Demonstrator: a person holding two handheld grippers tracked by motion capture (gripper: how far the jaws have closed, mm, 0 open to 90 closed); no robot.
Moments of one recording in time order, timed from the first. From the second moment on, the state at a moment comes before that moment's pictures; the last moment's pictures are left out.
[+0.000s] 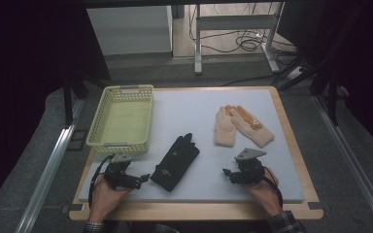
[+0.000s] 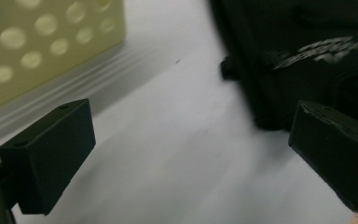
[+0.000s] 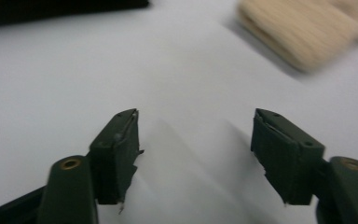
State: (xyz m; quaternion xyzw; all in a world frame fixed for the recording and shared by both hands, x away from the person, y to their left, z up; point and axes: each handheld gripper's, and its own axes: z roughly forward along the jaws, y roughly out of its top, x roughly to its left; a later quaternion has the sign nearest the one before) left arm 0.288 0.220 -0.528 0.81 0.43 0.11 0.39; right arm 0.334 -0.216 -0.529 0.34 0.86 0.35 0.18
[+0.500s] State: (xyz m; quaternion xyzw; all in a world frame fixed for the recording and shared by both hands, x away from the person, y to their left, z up) left arm 0.302 0.148 -0.509 0.84 0.40 0.10 0.36; right arm 0.349 -0.251 -0.532 0.39 0.83 0.35 0.19
